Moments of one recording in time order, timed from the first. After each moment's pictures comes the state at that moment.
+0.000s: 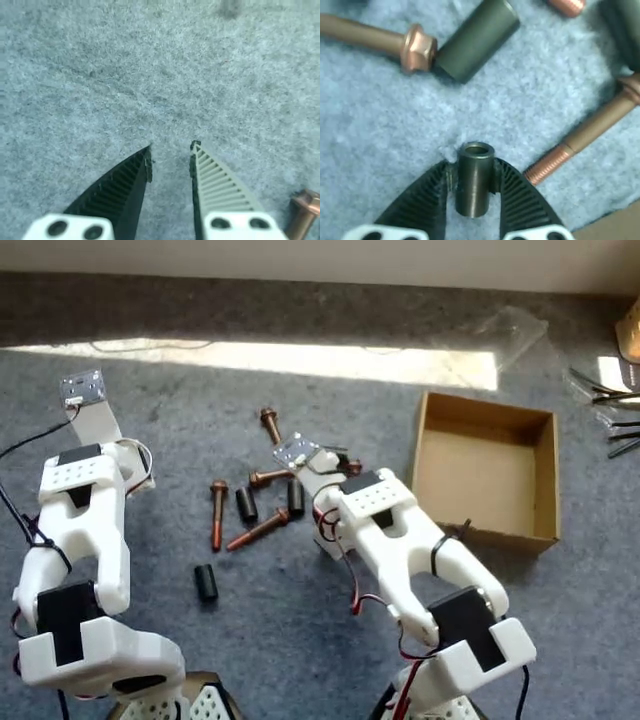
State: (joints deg) left arm -23.8 -0.9 33.9 42.1 8.3; right arm -31.6 5.9 35.8 47.5 25.5
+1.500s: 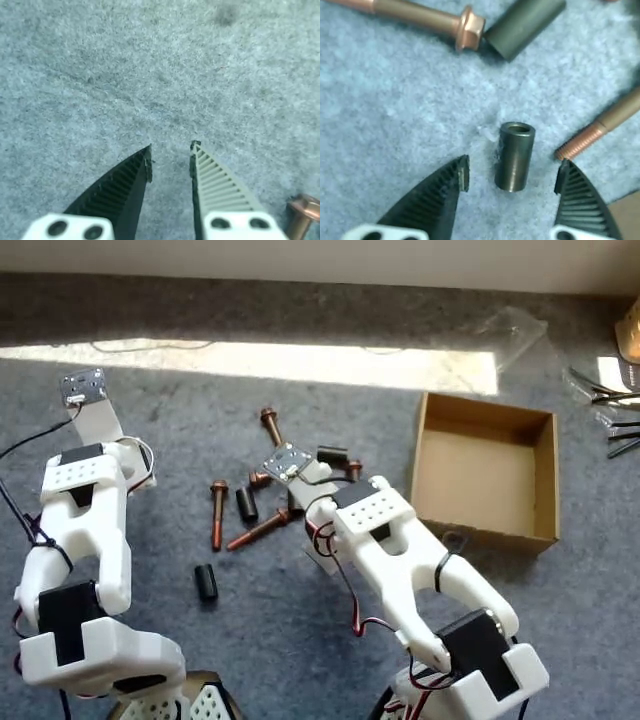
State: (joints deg) left arm -23.5 -0.9 33.9 41.0 8.3; right arm -34.9 -5.9 38.9 54.2 22.5
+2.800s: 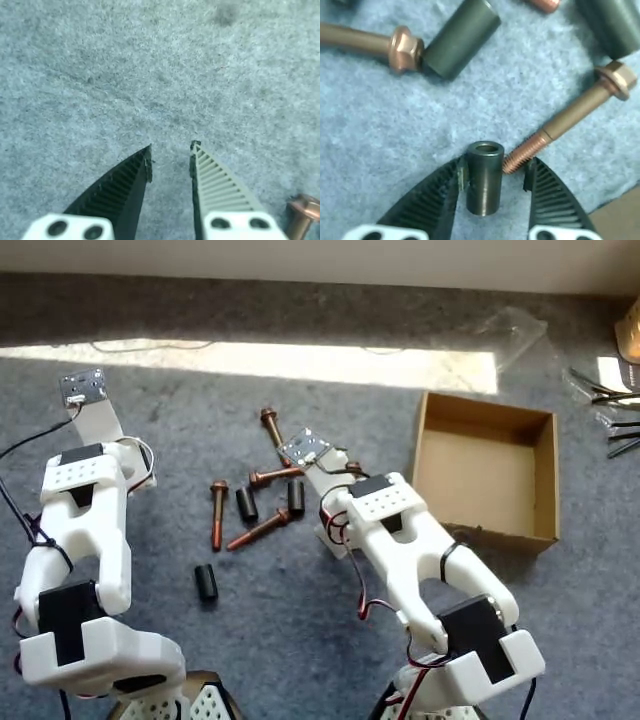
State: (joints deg) left arm -23.5 -0.9 33.9 41.0 8.3; right arm -29.5 -1.9 39.2 45.6 24.0
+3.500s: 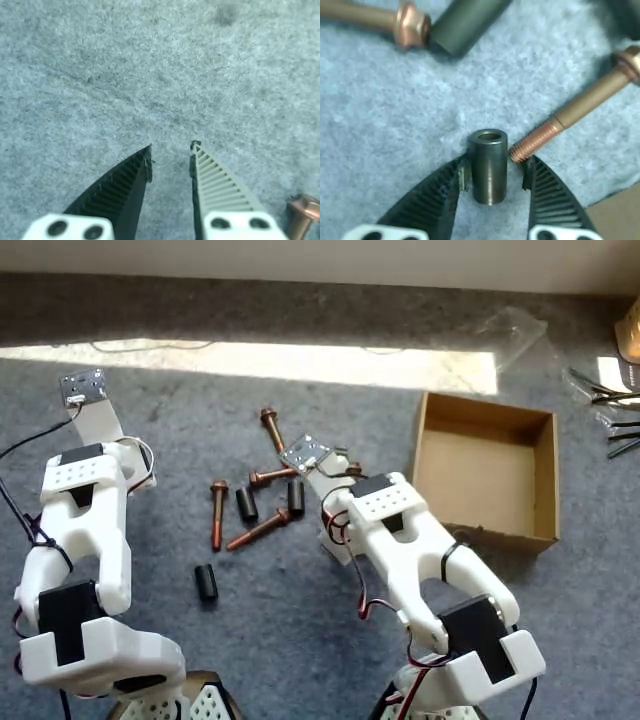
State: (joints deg) left arm -23.5 -0.9 33.9 41.0 8.3; right arm -28.8 -1.9 39.1 50.2 26.4
